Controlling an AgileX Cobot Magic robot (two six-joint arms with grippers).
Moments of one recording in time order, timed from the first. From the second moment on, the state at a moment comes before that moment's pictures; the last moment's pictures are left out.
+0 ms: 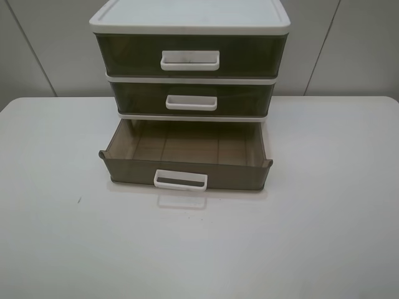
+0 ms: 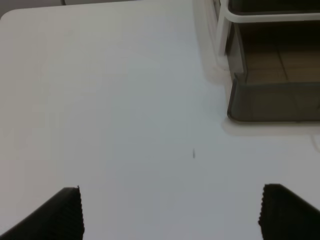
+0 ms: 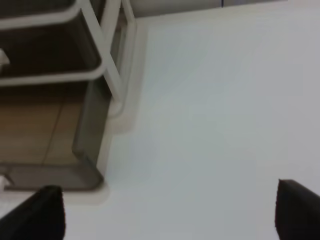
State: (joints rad) left arm 0.04 0.00 -0.50 -0.08 1.06 0.11; right arm -0.06 0.40 -0.60 0.13 0.93 0.00
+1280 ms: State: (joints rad) left arm 0.04 0.00 -0.50 -0.08 1.06 0.11; right arm 0.74 1.29 -0.46 0.24 -0.18 0.00
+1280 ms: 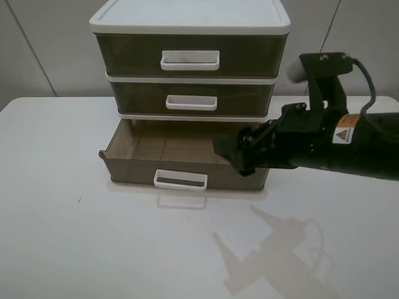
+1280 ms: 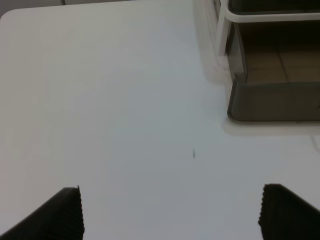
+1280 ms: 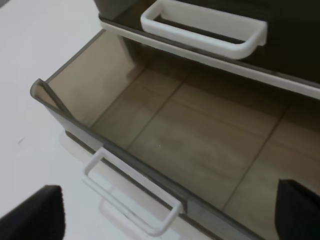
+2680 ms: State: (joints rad) left arm 0.04 0.00 -0.50 -0.08 1.06 0.11; right arm 0.88 1.92 -0.48 0.04 -1.06 0.00
